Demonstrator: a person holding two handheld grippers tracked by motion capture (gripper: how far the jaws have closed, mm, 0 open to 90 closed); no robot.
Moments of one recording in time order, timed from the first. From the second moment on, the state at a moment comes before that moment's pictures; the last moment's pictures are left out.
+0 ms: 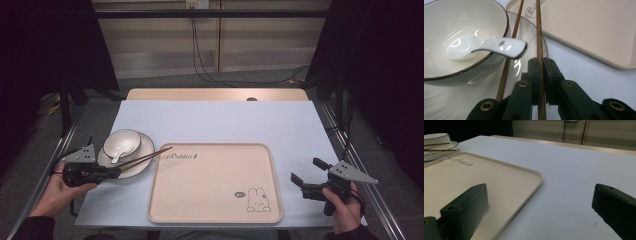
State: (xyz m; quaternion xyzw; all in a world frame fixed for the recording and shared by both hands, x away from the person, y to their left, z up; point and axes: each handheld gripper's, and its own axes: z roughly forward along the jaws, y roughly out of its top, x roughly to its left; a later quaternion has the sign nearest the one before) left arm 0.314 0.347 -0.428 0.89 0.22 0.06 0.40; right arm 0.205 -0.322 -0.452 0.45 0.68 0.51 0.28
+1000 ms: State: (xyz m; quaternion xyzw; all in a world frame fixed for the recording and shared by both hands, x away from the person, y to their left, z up) left arm 0.272 0.276 -0.419 0.81 0.38 0.02 0.44; right arm 0.205 -0.322 -0.452 0.45 0.68 0.51 0.28
